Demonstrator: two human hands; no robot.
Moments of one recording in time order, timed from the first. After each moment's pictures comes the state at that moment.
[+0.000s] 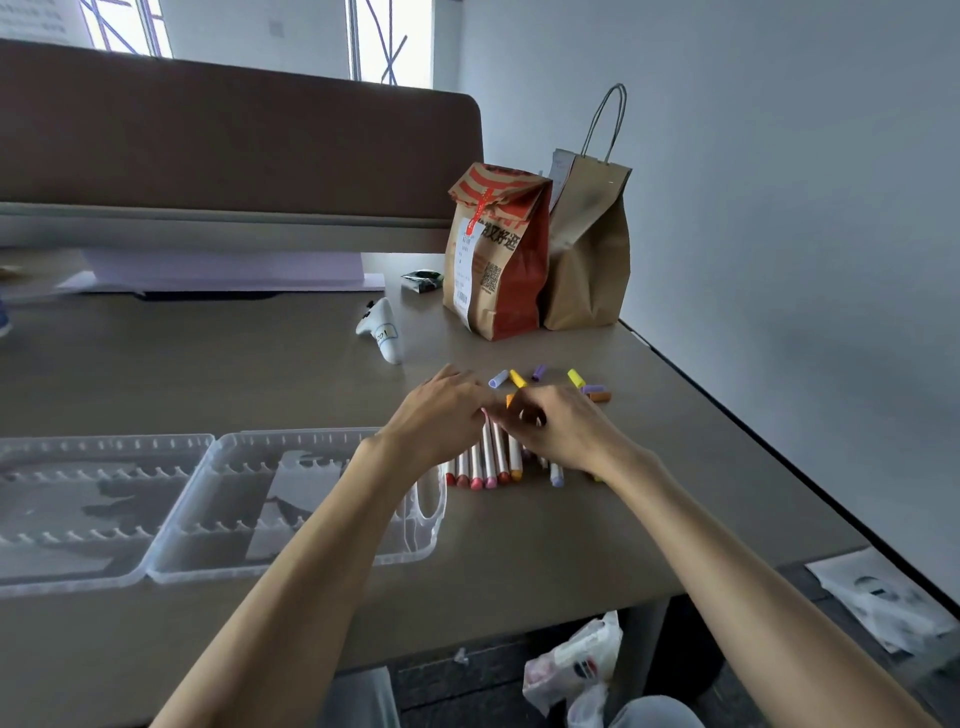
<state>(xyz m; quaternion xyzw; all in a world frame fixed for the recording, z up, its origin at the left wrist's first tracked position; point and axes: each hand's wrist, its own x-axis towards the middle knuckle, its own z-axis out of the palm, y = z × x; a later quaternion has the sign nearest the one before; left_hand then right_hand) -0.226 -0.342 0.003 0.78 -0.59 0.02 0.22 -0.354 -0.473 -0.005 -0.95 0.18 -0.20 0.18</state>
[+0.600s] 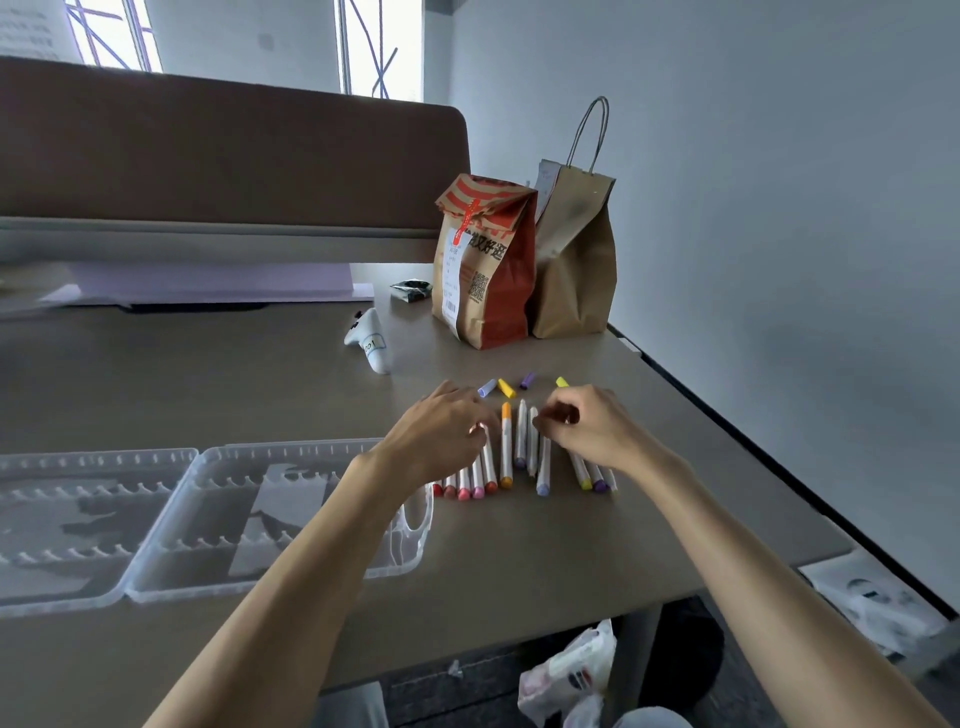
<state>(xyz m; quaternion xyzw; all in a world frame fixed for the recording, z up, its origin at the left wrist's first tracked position) -0.228 -0.350 -0.008 0.76 -0.60 0.00 0.23 -0.380 -0.507 0.003 -0.93 0.25 -0.17 0.22</state>
